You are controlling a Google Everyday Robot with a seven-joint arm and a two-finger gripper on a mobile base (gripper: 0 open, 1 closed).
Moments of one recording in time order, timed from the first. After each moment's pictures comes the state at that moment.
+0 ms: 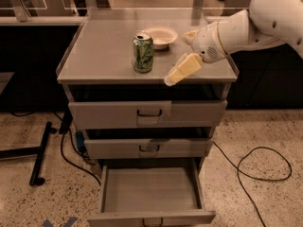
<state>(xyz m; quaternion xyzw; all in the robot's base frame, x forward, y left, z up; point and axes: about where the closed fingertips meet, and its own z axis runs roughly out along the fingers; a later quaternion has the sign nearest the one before) 0.639 -0.069 0.907 -0.55 0.69 0.21 0.41</state>
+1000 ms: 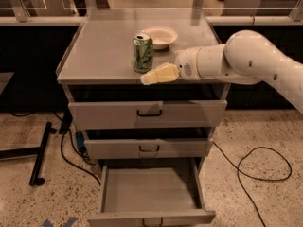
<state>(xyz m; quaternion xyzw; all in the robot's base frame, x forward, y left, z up) 0.668 -0.034 0.865 -0.38 0.75 0.26 0.48</state>
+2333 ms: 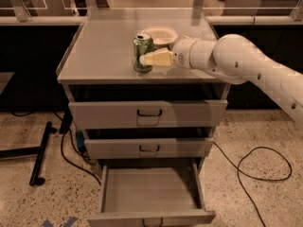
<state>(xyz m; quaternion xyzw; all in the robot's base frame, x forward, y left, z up) 0.746 -0.045 0.883 -0.30 0.73 0.21 0.58</state>
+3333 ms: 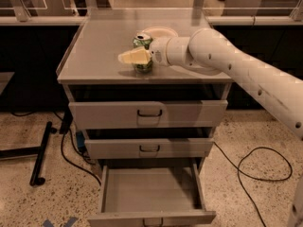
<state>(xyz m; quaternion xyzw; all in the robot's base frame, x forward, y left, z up) 0.753 0.033 0.876 -0.34 0.72 0.26 0.54</state>
